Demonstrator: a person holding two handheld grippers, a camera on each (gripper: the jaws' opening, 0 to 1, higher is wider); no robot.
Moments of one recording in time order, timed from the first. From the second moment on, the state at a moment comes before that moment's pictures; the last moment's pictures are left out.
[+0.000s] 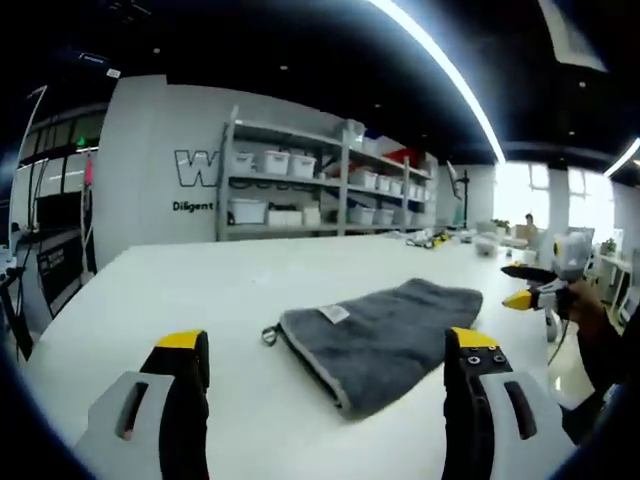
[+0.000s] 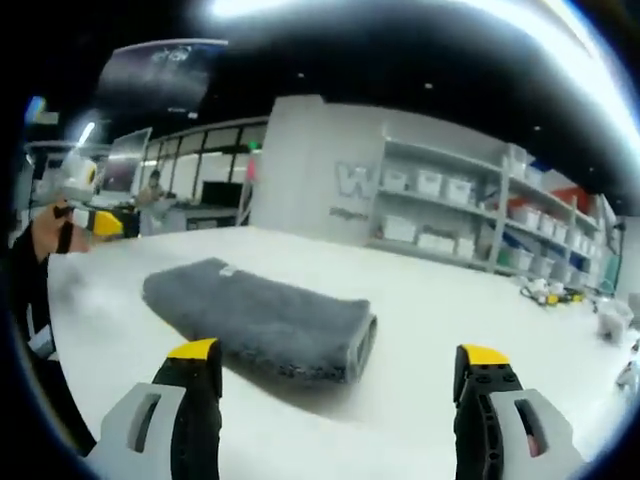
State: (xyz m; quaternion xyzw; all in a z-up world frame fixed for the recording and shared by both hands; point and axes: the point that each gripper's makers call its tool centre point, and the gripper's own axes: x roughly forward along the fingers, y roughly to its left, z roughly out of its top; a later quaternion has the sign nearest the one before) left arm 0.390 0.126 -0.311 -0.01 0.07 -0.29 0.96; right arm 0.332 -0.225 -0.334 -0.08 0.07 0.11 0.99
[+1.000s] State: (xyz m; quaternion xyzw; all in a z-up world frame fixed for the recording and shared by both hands) left arm 0.386 0.139 -0.338 -0.01 0.10 -0.29 0.95; right arm 0.339 -0.251 -0.328 -0.10 0.09 0.08 0.99
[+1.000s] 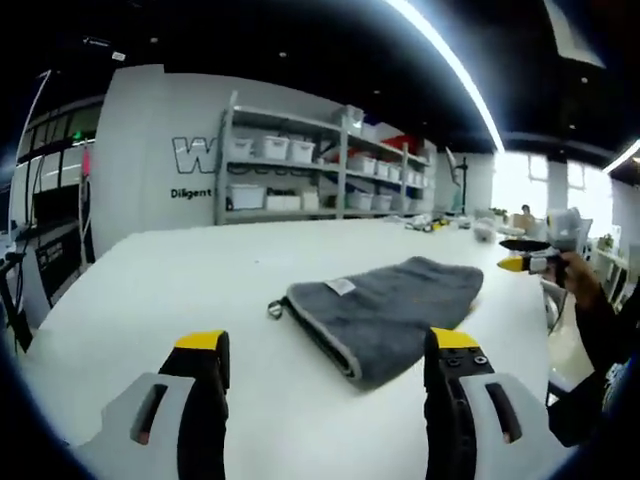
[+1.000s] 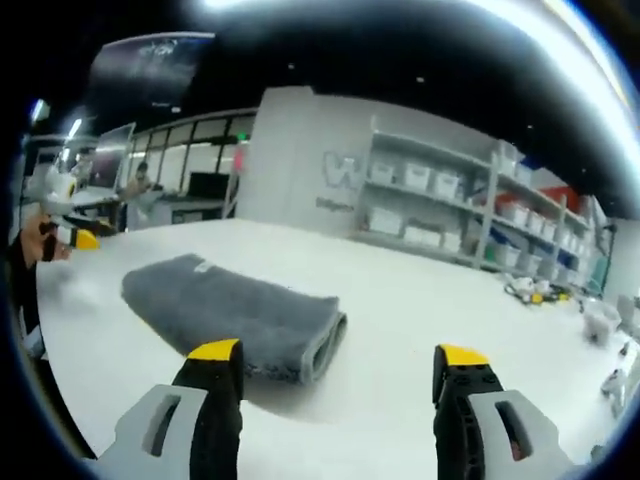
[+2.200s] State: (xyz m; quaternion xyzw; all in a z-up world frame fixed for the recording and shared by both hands) left arm 0.387 0.087 -0.389 -0.01 0.18 -0.36 0.92; right arm 0.371 -0.231 -0.360 -0.12 0.16 0.13 0.97
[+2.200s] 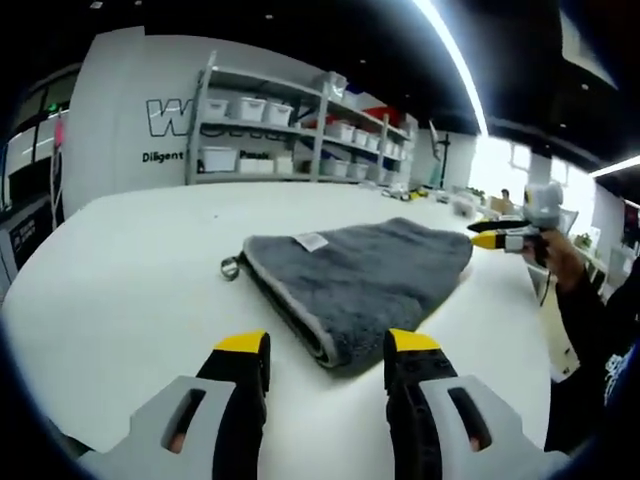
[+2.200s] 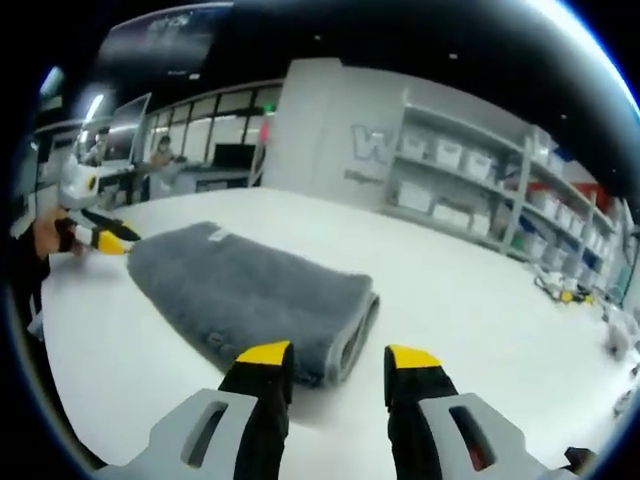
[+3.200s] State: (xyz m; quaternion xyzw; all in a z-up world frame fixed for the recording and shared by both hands) left arm 0.392 0.073 -0.402 0.02 0.20 -0.37 0.91; right arm 0.388 -0.234 -0.379 -0.17 0.19 0.11 0.96
